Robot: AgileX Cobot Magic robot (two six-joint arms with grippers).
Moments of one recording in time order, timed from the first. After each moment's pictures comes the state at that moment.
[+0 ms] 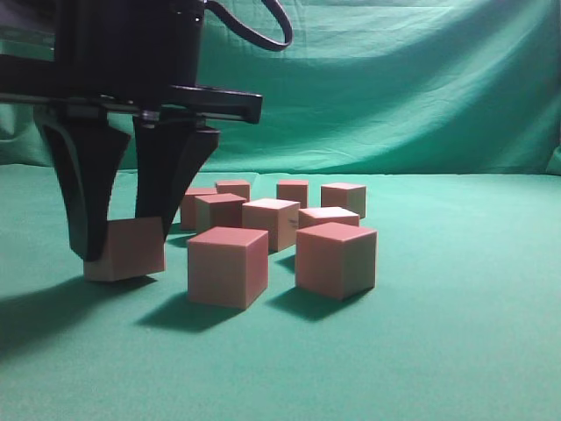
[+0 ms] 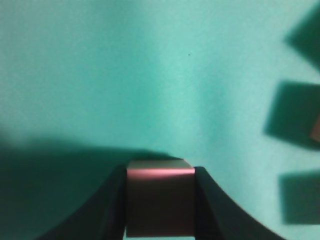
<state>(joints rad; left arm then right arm) -0.01 -0.01 0.02 -0.12 0.36 -0.08 1.05 2.06 -1.52 0.01 0.91 0.09</state>
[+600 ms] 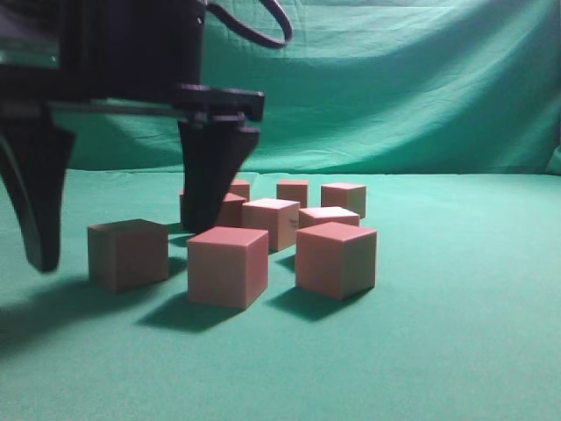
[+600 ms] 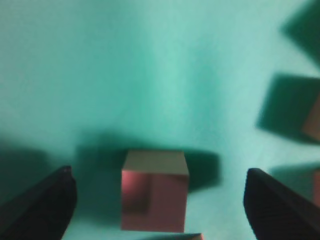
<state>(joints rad) -0.01 -0.01 0.02 -0.12 0.36 -0.08 1.06 2.08 -1.56 -0.01 0.98 0.09</state>
